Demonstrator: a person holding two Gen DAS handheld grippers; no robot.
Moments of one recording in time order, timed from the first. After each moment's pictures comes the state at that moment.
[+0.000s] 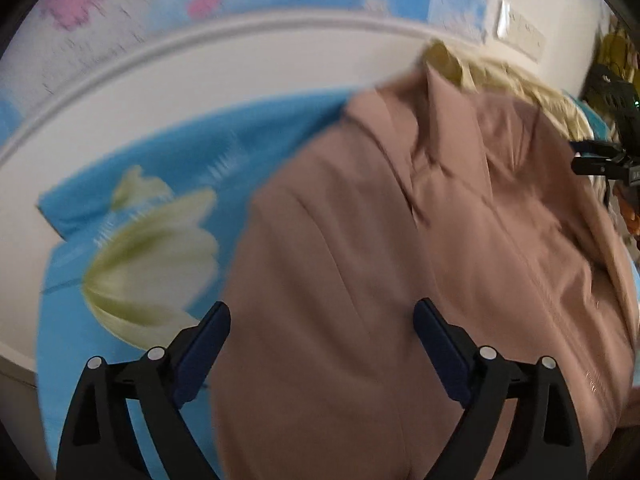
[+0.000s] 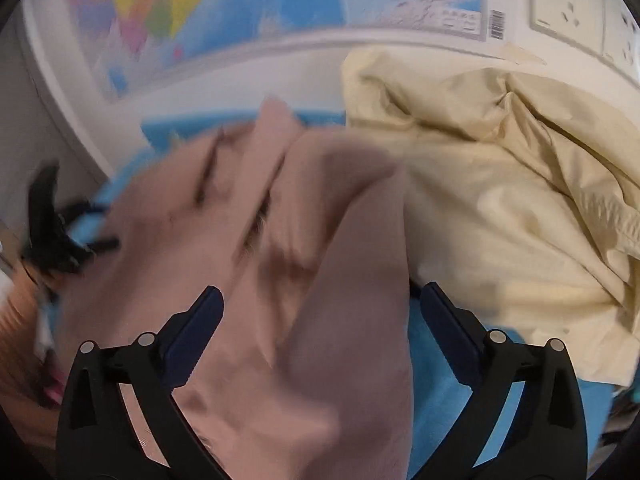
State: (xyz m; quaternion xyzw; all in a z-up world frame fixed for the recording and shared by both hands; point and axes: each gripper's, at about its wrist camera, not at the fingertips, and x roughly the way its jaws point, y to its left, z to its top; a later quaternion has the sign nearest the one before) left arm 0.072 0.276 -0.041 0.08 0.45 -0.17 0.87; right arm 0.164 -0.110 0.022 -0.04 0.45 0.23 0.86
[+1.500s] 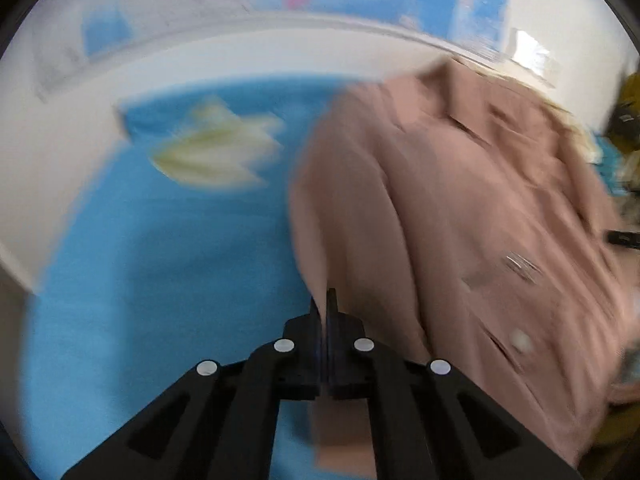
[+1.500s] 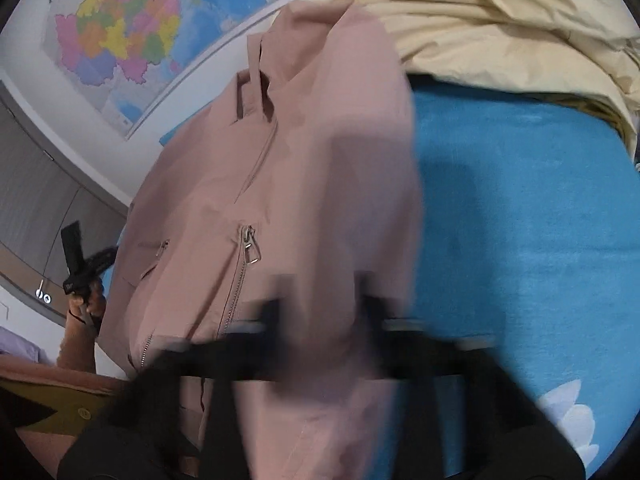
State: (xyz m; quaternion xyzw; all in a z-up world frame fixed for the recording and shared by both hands) left arm -0.045 0.312 -0.044 0.02 0.40 -0.05 0.91; right arm 0.016 -0.239 -0.016 0.16 0.48 0.24 0.83
